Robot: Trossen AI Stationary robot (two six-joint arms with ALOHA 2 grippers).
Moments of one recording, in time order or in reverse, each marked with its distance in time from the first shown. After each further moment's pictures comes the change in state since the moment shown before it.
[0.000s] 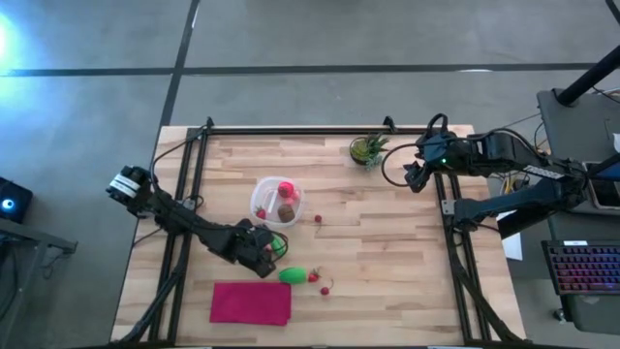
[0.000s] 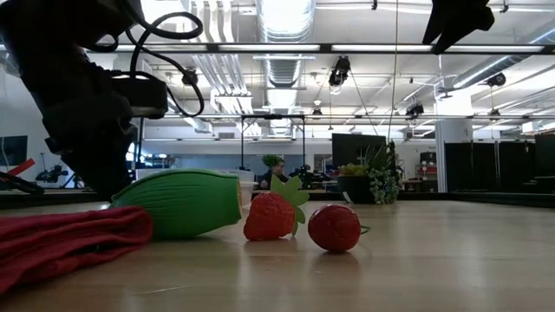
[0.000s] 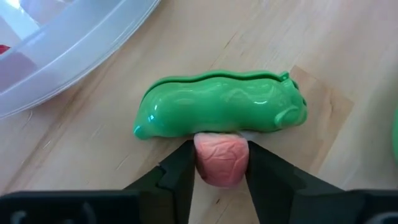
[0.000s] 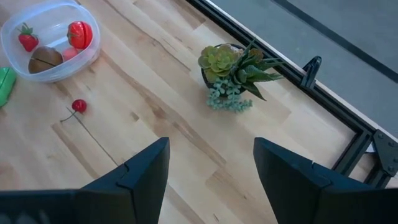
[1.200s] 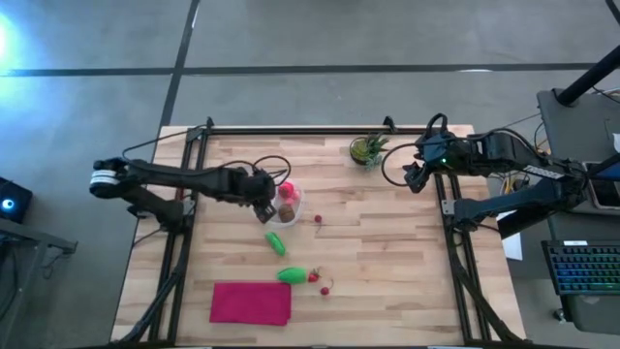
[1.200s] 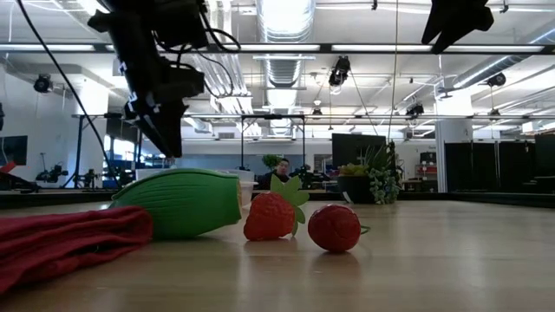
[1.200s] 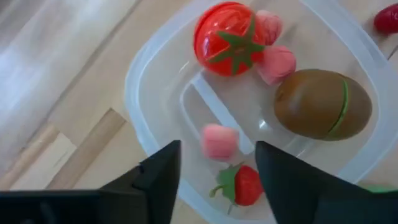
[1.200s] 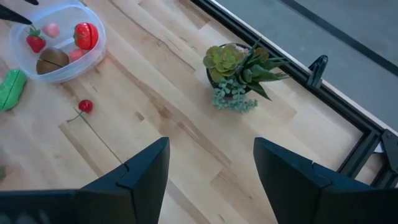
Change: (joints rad) left arm 0.539 -0.214 0.142 -0.336 0.081 0.449; right arm 0.000 0.001 0.000 0.010 -0.018 0.008
